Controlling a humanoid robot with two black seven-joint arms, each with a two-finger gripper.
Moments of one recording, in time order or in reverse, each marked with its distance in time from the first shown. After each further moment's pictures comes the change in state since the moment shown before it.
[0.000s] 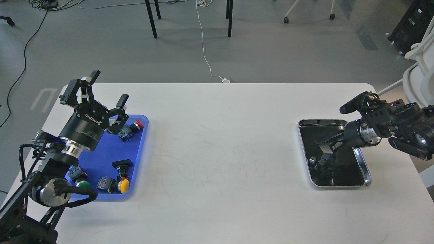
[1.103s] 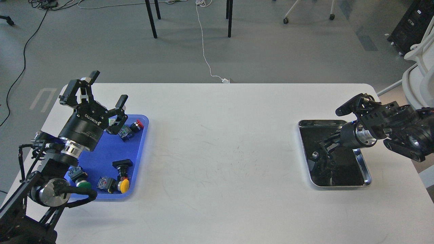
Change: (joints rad) left arm 0.000 0.003 0.000 0.003 0.000 0.003 0.000; right arm -0.020 0.031 -0.005 -0.036 0.000 0.001 0.000
